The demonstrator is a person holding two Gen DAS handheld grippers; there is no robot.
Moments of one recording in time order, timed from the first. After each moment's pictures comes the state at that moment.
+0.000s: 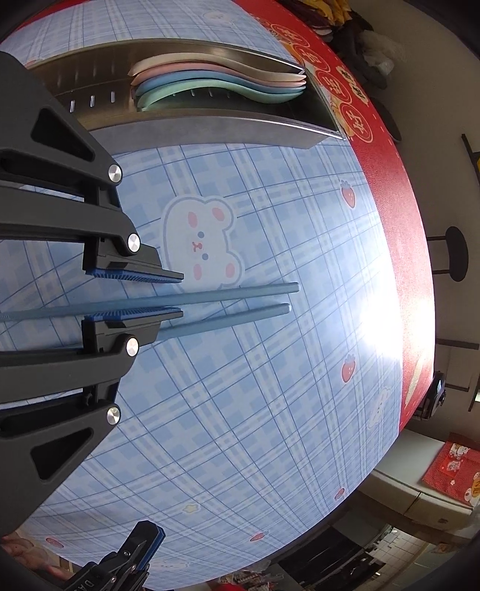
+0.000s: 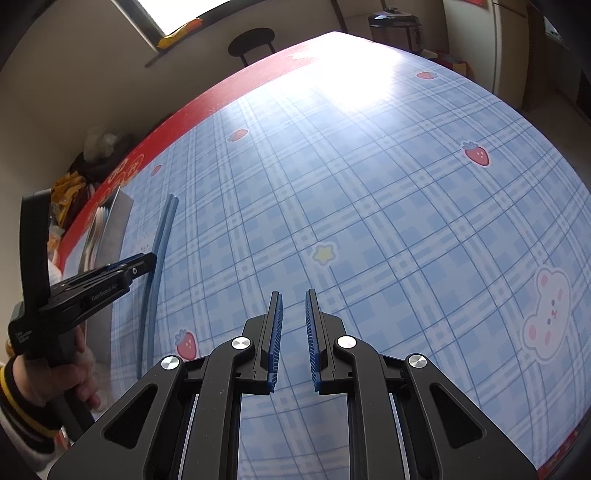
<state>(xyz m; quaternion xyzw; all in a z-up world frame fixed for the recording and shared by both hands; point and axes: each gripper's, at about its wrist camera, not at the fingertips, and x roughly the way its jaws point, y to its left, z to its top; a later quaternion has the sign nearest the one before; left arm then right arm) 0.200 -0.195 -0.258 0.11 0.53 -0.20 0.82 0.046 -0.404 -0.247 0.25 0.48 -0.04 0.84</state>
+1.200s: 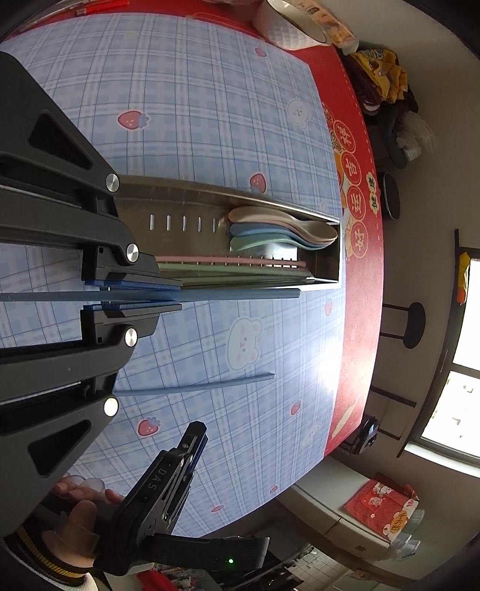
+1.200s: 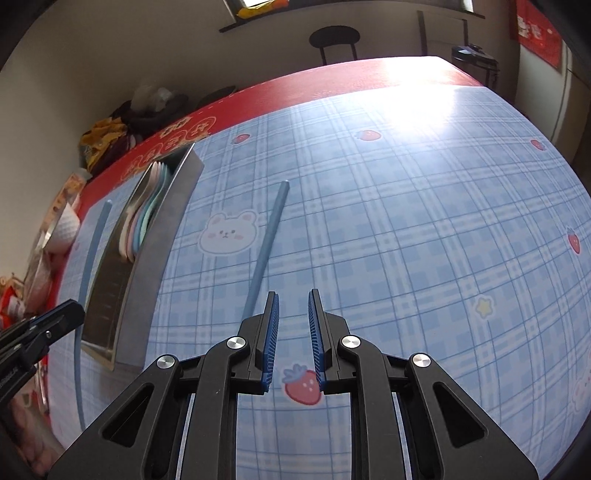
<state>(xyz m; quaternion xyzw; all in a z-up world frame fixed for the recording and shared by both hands) 0.116 -0.058 -0.181 -0.01 0.48 -0.13 0.87 0.110 -0.291 -0.234 0.14 0.48 0.05 0.86</state>
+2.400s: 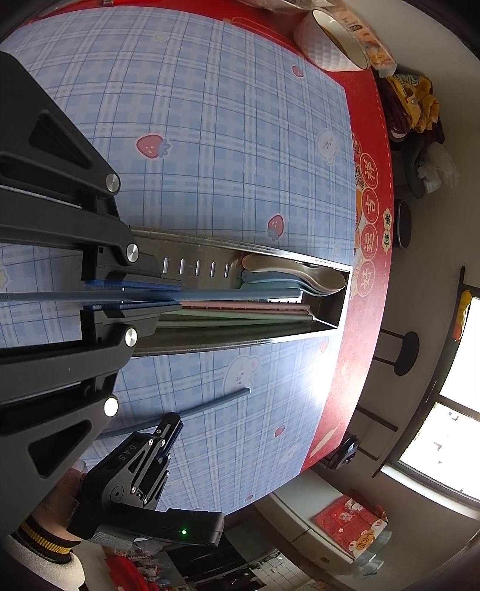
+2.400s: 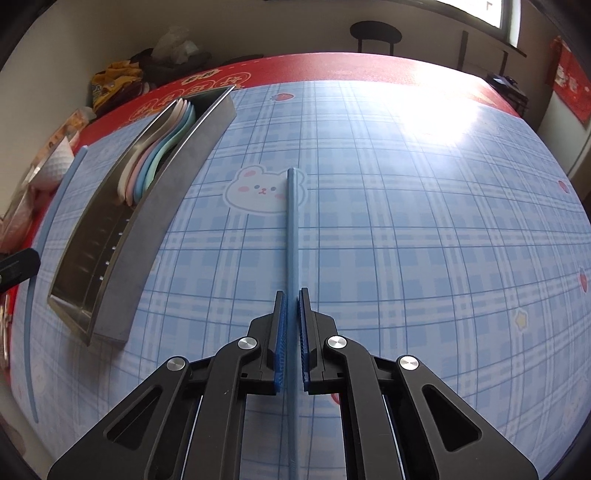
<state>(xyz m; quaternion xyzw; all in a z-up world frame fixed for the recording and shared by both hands) 0.115 -0.012 -0.186 -0.06 0.49 -0.11 0.86 0.108 -0.249 -0.252 0.05 0.51 0.06 0.86</state>
